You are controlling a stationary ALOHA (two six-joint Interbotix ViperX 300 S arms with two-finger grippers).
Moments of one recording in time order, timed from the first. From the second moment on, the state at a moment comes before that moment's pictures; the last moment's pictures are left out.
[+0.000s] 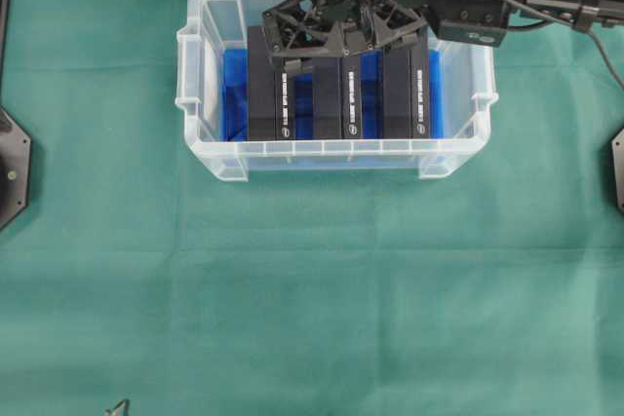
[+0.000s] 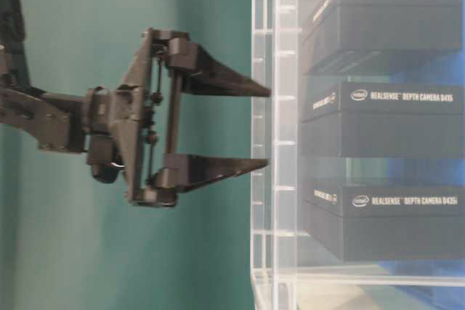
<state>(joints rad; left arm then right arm) -0.07 -0.77 0.47 0.03 1.45 -0.17 -0.21 0.27 -0.20 -0.09 1.31 1.30</state>
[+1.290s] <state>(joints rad) -0.05 -0.77 0.47 0.03 1.45 -0.16 -0.21 0.35 -0.07 -0.07 1.14 1.39</state>
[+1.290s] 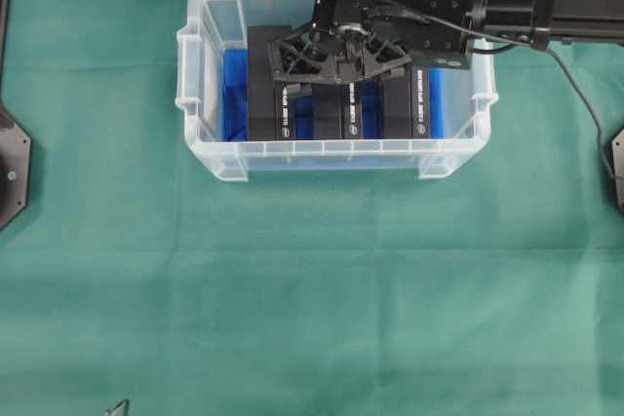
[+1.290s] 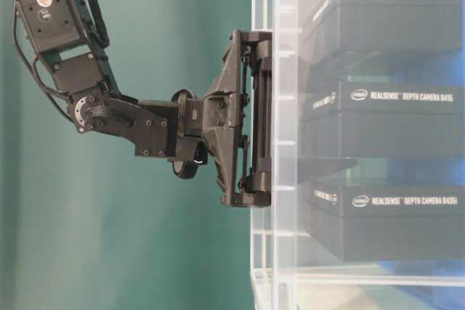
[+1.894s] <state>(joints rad) -0.04 -0.77 0.47 0.03 1.45 -0.16 -0.20 0.38 -0.07 -0.07 1.14 1.44</state>
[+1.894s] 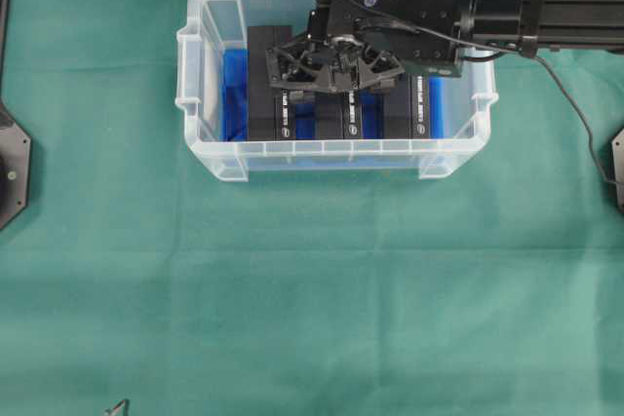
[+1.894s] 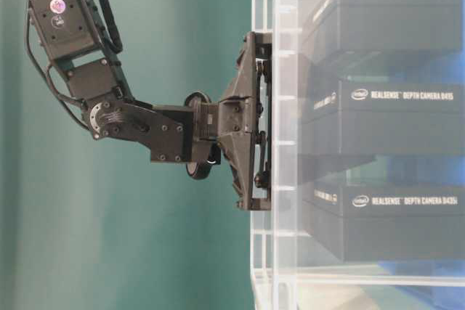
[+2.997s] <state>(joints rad) -0.04 -0.77 0.47 0.03 1.45 -0.16 -0.18 0.32 -0.48 -0.09 1.65 1.46</state>
